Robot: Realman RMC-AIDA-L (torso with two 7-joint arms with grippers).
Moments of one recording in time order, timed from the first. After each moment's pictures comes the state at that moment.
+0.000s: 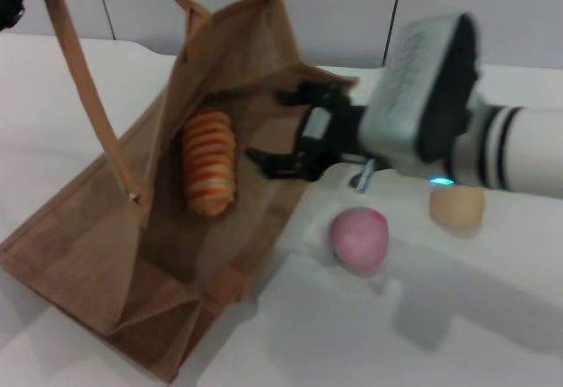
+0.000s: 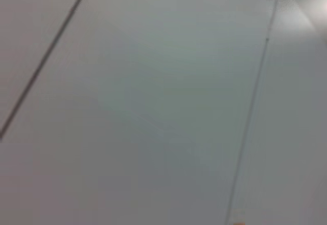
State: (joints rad) left arm -0.52 -2.03 0.11 0.41 -1.58 -1.73 1.86; right arm 0.53 2.01 -1.90 -1.19 -1.73 -0.59 1.75
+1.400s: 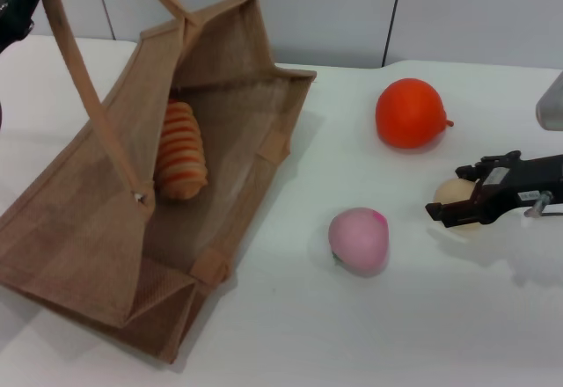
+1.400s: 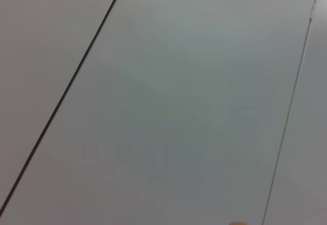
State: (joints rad) left arm -0.52 -2.03 0.10 0.36 -1.57 -1.65 1.93; right arm 0.56 2.01 -1.26 -0.94 -2.22 -1.12 1.95
